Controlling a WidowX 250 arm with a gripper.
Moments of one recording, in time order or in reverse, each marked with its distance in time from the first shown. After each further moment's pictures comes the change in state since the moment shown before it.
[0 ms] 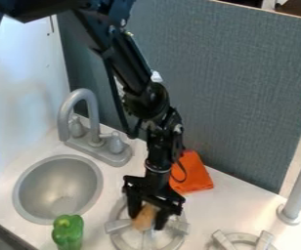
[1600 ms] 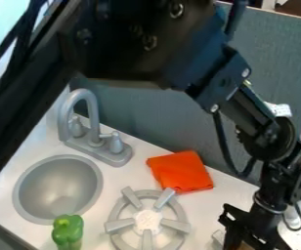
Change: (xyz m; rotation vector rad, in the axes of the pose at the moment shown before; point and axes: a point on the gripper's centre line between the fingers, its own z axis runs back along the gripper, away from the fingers) arm -0.026 -0.154 0.025 0.016 0.044 -0.411
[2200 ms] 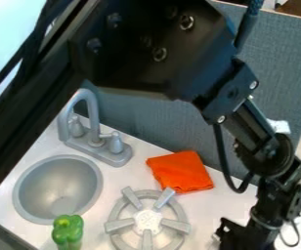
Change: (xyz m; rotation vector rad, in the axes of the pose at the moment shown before) arm -0.010 -0.004 -0.020 -0.001 0.015 -0.018
